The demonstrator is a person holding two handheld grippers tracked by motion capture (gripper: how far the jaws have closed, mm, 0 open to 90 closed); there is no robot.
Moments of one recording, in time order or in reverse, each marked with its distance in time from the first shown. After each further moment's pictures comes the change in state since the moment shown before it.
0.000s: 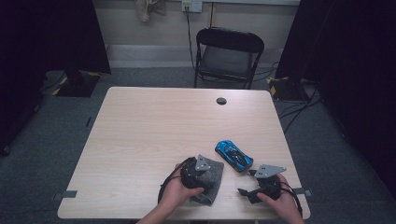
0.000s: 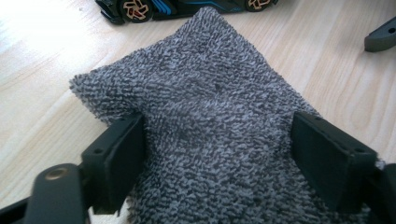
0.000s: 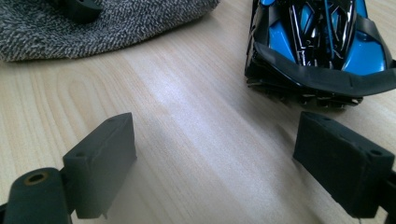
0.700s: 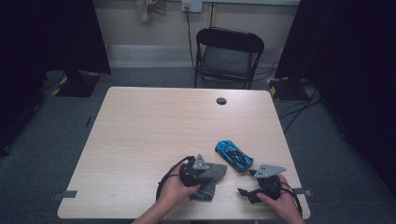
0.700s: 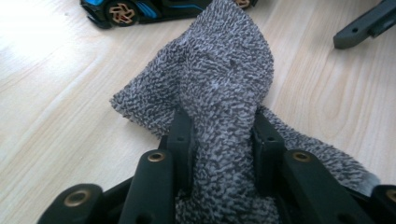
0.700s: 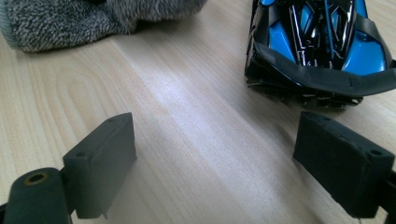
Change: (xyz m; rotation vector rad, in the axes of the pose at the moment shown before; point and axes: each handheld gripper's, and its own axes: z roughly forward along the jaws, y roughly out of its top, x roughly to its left) left arm 0.006 0.001 -0.011 -0.009 -0.074 -0.001; right arm 0.000 0.000 0.000 0.000 0.000 -0.001
